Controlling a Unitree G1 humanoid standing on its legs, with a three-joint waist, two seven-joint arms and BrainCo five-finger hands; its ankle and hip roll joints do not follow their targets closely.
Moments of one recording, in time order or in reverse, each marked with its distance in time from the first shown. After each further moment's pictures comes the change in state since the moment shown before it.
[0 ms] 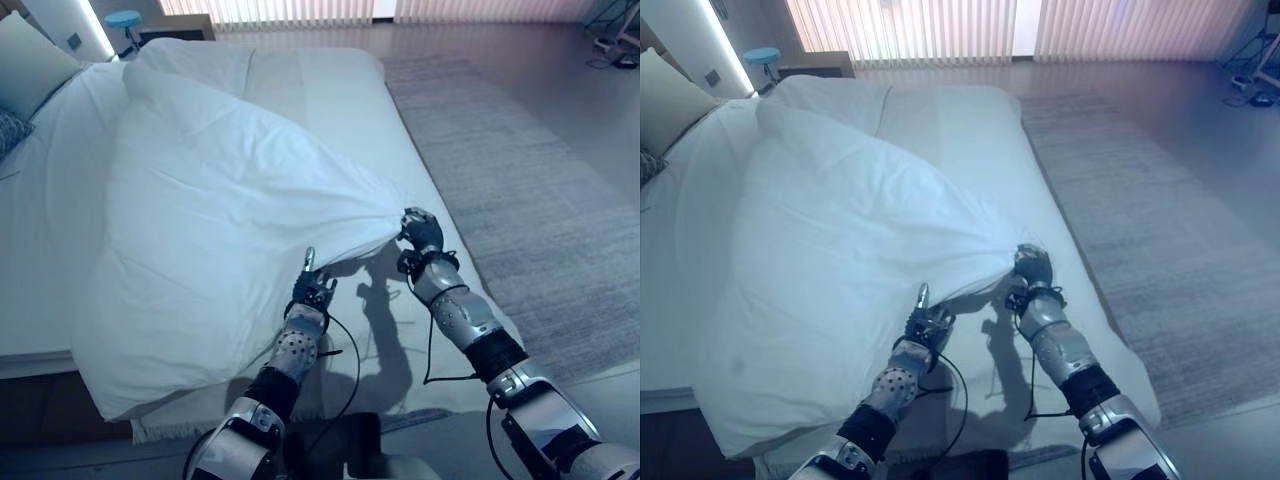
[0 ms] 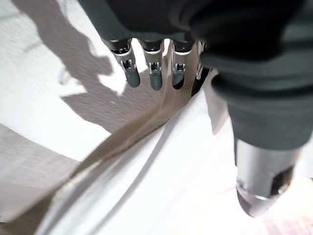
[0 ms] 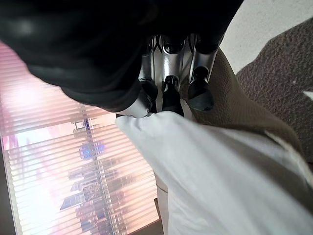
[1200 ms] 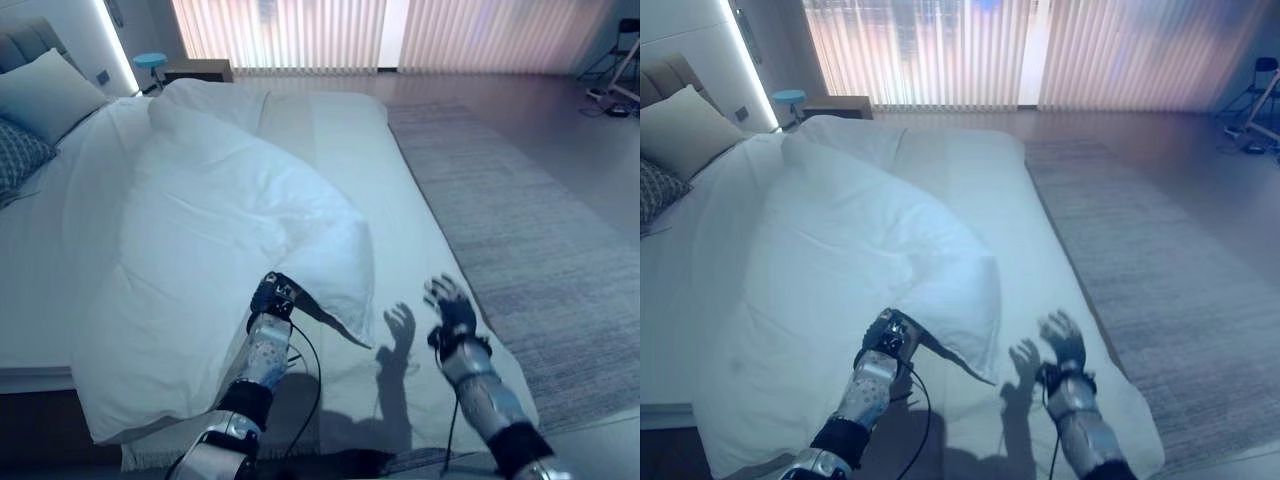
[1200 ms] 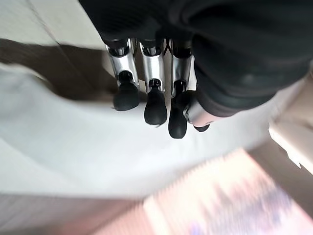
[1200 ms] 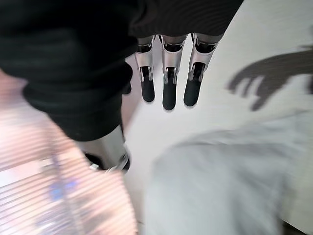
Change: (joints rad) left arm 0.091 0.131 0.040 -0.100 0.275 0.034 -0.079; right arm 0.519 0.061 -0.032 0.015 0.062 -0.038 0.192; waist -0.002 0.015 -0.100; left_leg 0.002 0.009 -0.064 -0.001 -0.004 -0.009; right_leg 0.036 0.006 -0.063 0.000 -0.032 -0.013
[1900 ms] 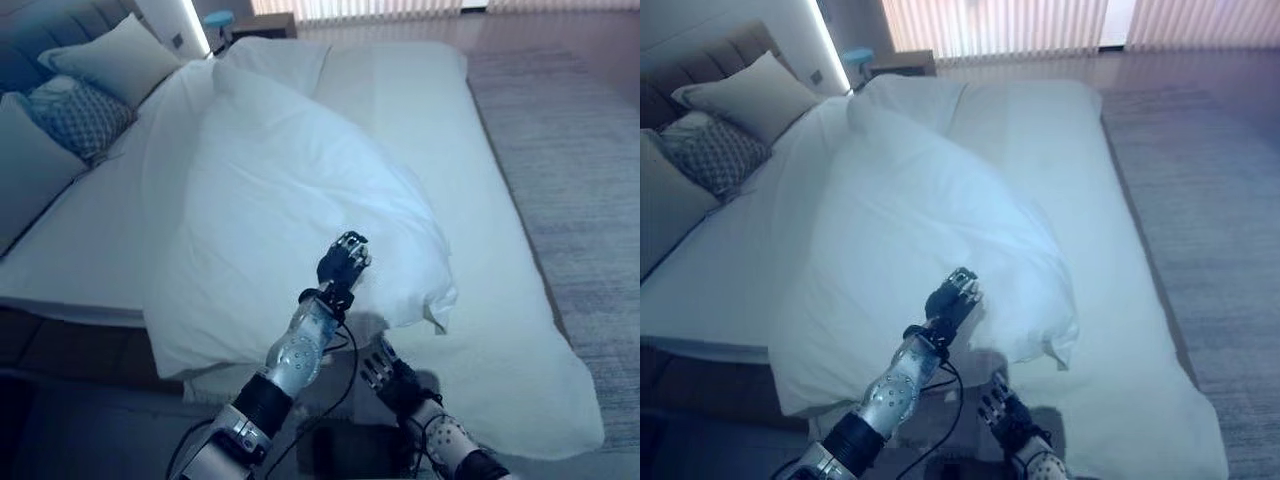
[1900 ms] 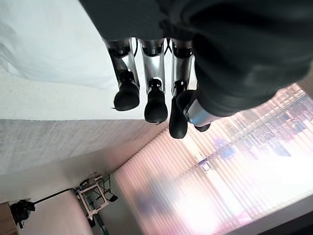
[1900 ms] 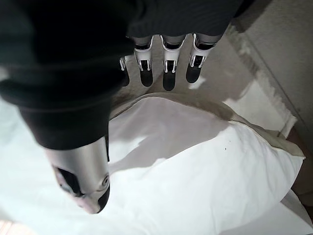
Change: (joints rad) left arm -0.037 -0.007 -0.314 -0.217 -0.062 0.075 -0.212; right arm -0.151 0.126 0.143 0.341 0.547 0.044 0.243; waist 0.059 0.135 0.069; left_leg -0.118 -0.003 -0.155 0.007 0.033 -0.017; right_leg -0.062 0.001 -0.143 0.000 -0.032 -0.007
